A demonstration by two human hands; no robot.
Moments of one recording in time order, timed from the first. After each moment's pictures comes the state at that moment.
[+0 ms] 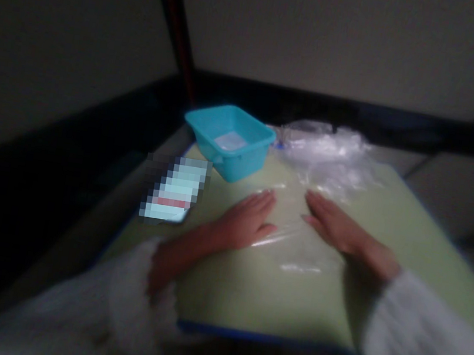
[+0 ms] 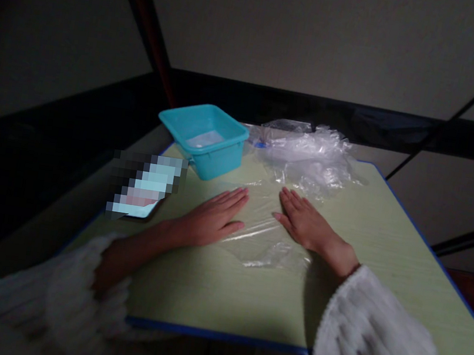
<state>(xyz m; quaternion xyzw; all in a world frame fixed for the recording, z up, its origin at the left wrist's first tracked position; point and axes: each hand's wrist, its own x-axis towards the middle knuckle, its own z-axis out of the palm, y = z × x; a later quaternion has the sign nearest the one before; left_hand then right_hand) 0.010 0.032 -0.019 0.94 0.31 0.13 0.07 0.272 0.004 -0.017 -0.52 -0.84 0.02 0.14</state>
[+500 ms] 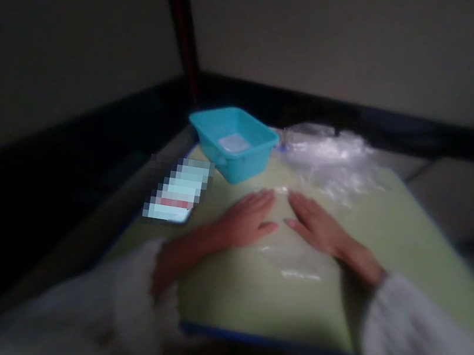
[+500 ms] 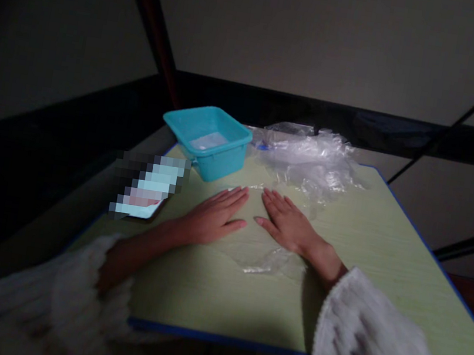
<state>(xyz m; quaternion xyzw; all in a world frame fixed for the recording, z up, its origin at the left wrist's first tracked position) 0.010 0.035 -0.018 0.93 0.35 0.13 0.06 0.237 0.013 -0.023 -0.47 -0.87 0.04 0.13</state>
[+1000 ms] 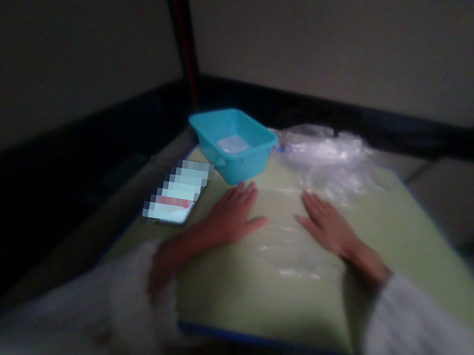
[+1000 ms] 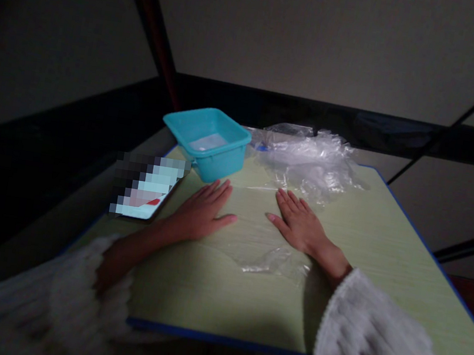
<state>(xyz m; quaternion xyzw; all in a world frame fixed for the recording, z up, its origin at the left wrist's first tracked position) -0.006 0.039 -0.022 0.89 0.46 0.09 0.01 0.263 0.014 -0.034 -0.55 -0.83 -0.01 0.10</state>
